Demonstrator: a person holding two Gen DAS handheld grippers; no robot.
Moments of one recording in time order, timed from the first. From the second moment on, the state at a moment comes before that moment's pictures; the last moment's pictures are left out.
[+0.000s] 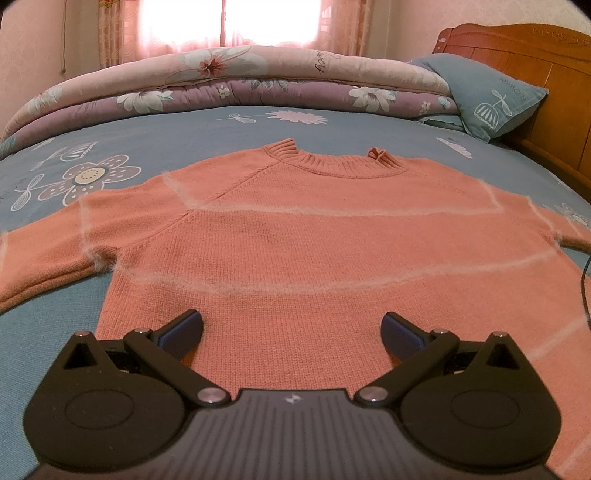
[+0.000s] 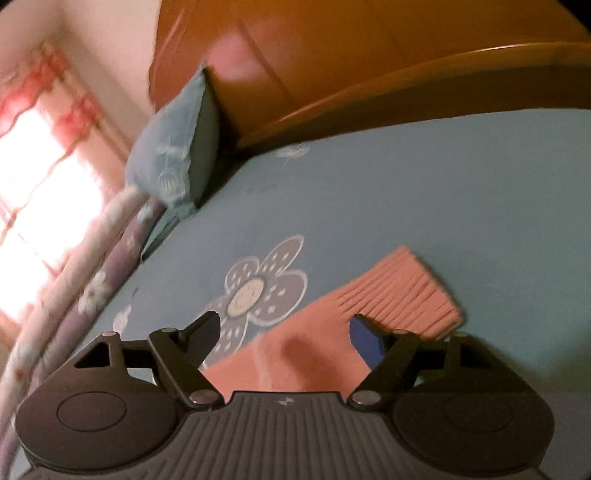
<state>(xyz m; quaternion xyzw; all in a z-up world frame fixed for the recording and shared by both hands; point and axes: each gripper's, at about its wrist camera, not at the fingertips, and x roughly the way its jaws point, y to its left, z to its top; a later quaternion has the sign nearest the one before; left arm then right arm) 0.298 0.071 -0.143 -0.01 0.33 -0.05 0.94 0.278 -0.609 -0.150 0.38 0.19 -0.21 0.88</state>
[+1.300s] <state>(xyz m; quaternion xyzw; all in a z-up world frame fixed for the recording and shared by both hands) 0.298 0.067 -0.142 0.00 0.34 -0.05 0.94 0.369 -0.397 -0.103 0.26 0.32 0.03 0.91</state>
